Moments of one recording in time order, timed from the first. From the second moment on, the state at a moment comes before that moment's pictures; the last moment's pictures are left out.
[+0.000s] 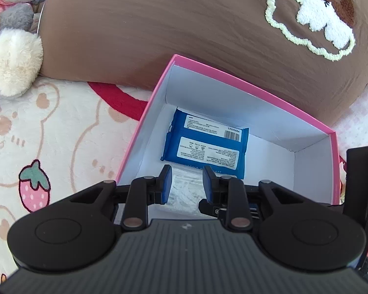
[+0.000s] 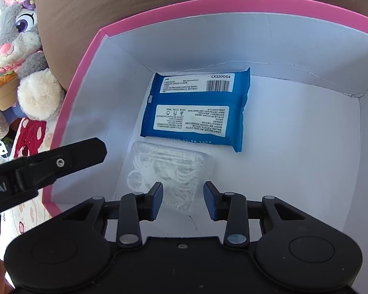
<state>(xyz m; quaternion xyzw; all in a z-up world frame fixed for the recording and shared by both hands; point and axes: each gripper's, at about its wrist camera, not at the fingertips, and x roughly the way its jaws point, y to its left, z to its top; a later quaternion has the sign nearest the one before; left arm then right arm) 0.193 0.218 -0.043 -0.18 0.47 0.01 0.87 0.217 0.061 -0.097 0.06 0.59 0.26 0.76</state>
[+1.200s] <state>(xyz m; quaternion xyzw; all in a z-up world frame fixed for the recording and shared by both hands) 0.119 0.167 0.021 -0.14 0.48 -0.04 0.87 0.089 -0.017 0.030 -0.08 0.40 0.34 0.85</state>
